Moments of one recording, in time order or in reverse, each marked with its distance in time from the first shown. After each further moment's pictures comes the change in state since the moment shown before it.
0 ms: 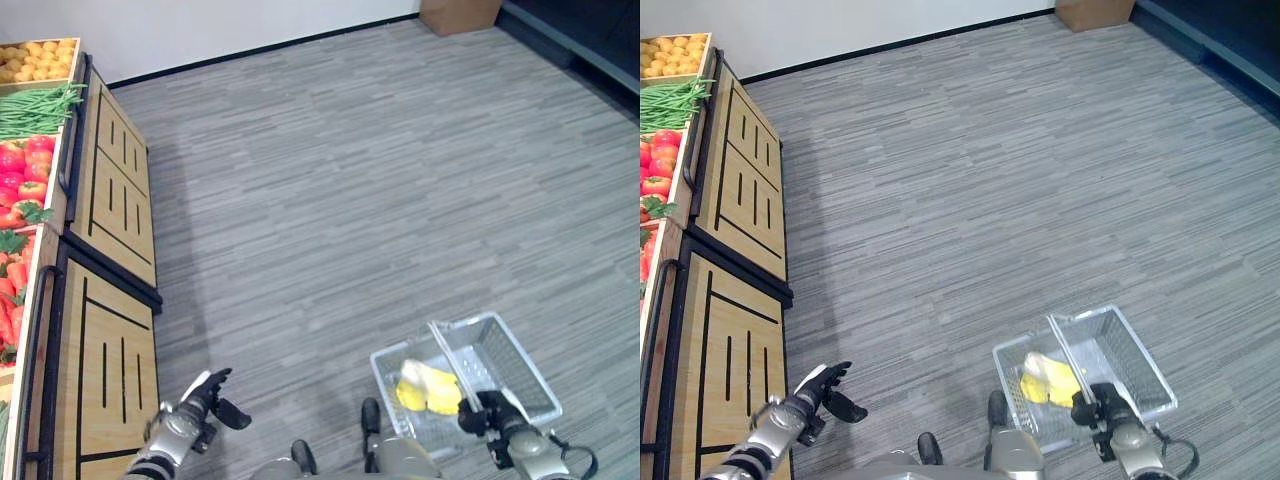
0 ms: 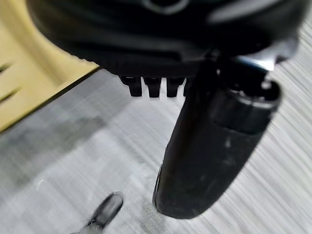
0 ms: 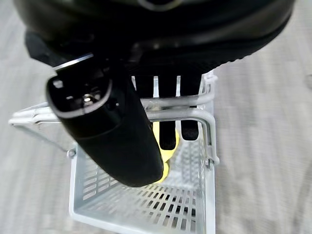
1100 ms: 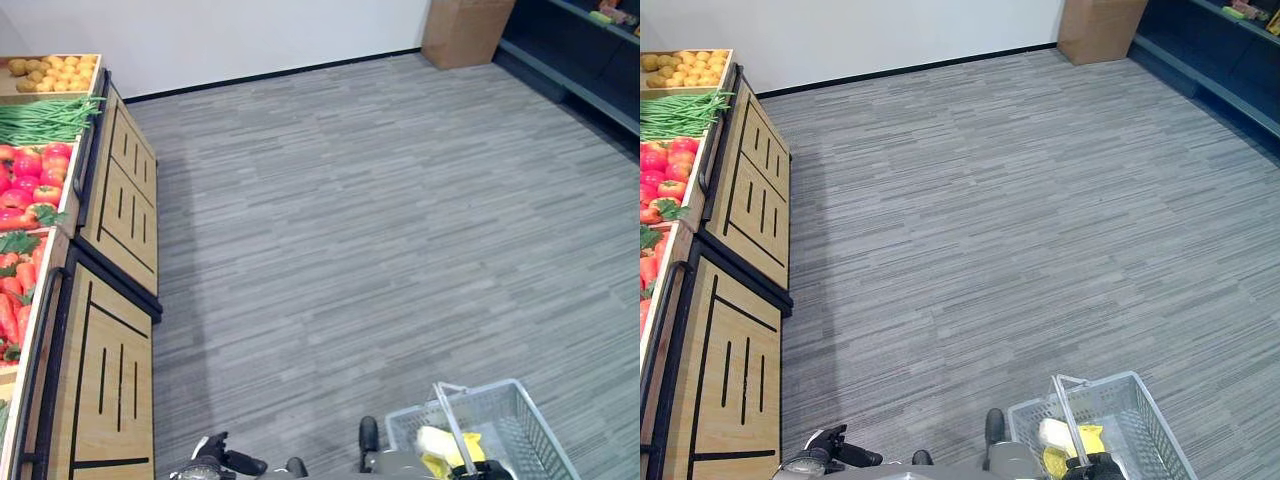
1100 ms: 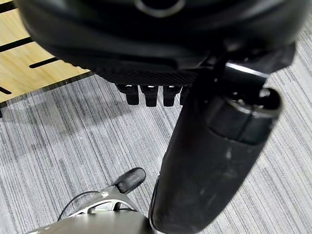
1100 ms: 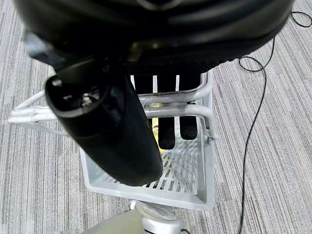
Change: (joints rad) left arm 0.057 -0.093 0.009 0.105 -0.163 -0.001 0.063; right arm -0.011 0.096 -0.006 0.293 0.069 -0.036 -0.037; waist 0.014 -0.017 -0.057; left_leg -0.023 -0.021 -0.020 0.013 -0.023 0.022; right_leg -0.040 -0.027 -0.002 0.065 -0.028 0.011
